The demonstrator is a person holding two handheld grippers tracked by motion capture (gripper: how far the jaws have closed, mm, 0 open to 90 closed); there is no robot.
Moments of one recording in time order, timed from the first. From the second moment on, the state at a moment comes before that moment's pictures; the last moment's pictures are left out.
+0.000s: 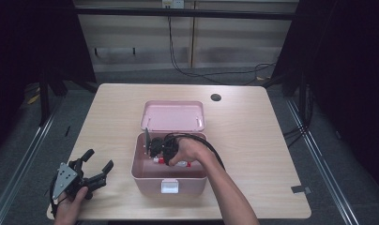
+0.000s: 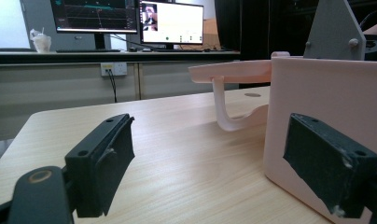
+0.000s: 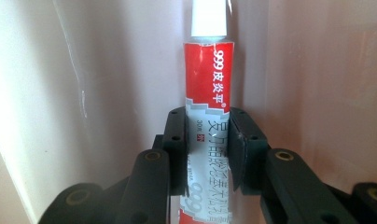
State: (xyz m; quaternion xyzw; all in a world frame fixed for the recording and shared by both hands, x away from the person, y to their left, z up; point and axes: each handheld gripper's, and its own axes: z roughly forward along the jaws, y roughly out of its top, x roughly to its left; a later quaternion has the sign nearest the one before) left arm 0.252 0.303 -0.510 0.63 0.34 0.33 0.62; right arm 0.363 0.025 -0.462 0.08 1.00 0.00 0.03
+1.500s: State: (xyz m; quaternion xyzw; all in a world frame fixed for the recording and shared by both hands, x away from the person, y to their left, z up) left arm 0.252 0.303 -0.510 0.63 0.34 0.33 0.62; right arm 0.355 -0.015 -0.409 0.14 0.98 0.11 0.02
